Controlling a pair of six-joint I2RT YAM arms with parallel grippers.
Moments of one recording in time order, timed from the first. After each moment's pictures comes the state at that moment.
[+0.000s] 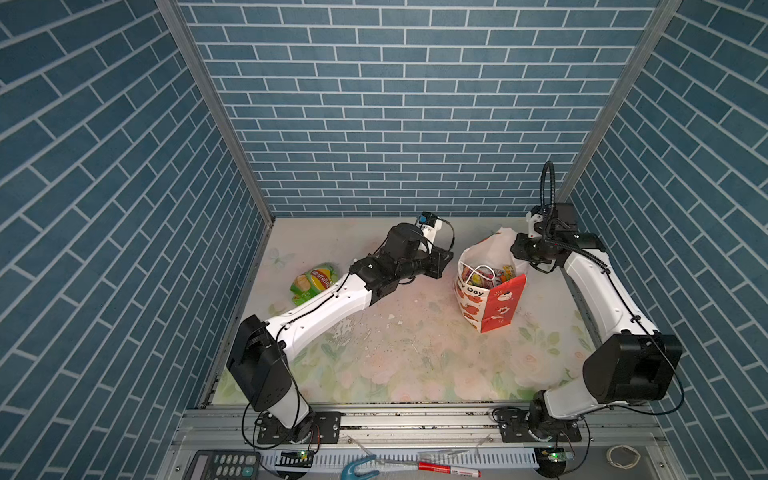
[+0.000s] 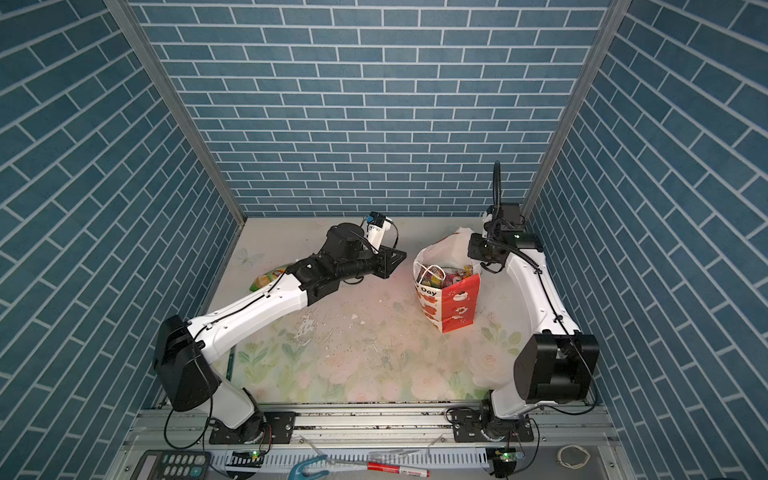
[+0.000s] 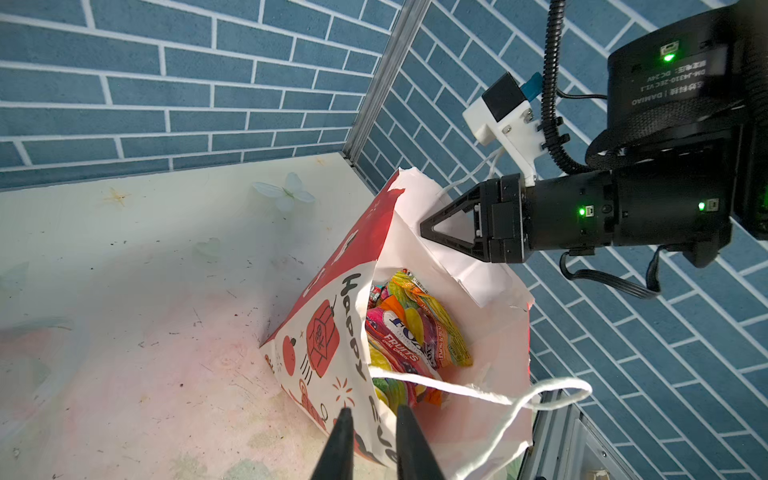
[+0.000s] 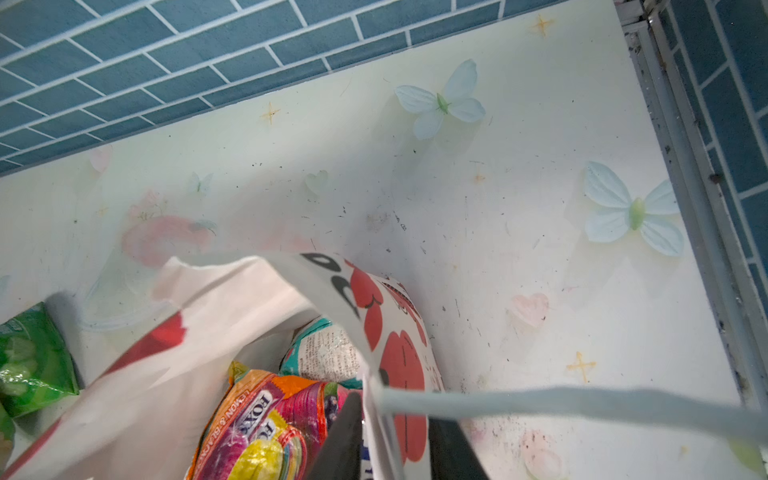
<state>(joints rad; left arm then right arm) -0.79 1.60 1.41 -0.18 0.20 -0.45 0.07 1.52 1.46 -0.82 -0.15 0.19</state>
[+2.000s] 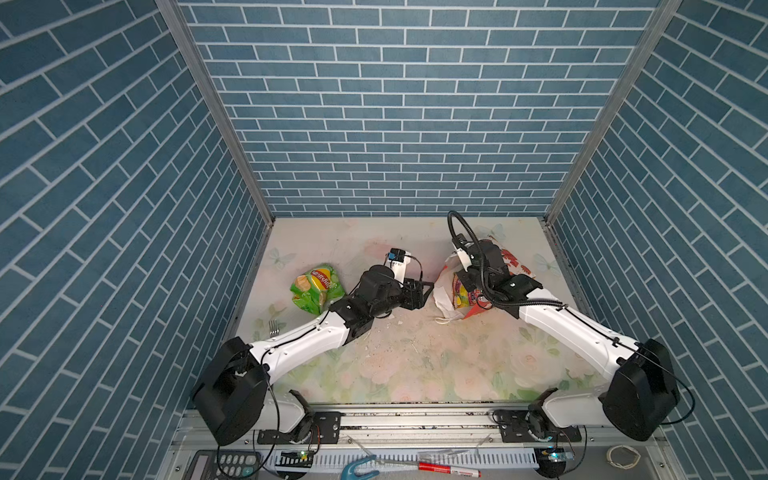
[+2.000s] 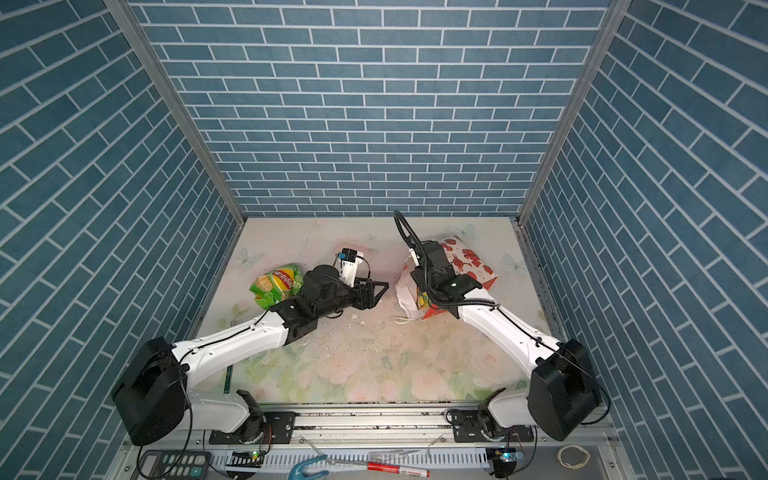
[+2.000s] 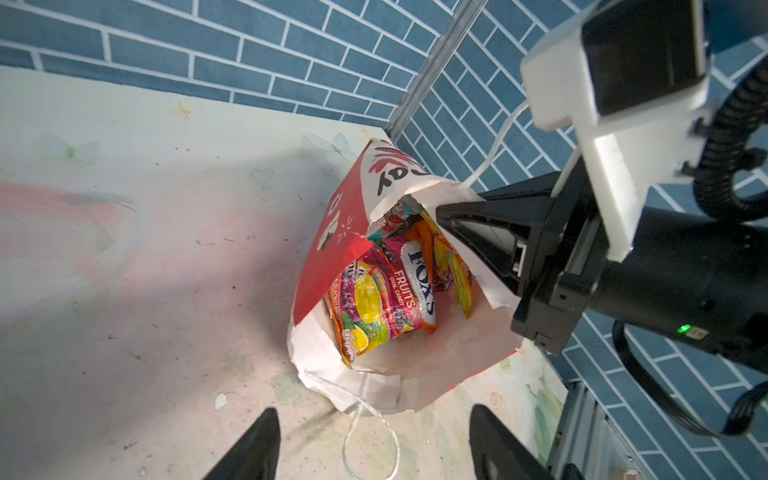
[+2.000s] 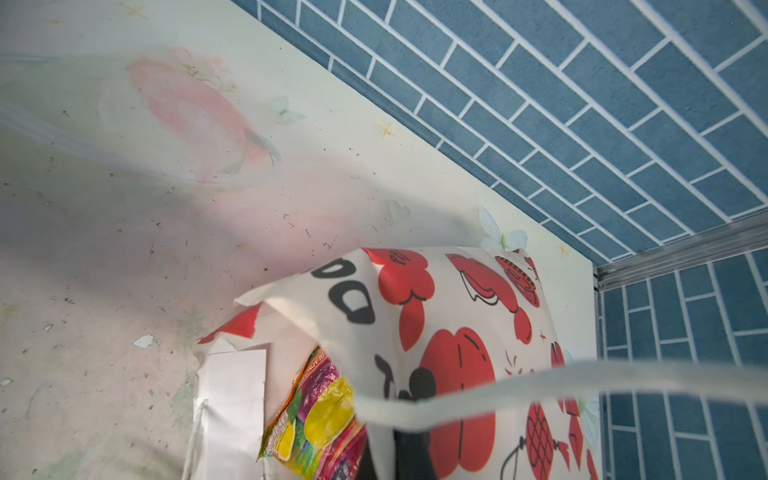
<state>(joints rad) -0.75 1.38 0.82 0.22 0.18 -0.58 0.64 1.36 1.03 -0.32 0.38 -0.20</state>
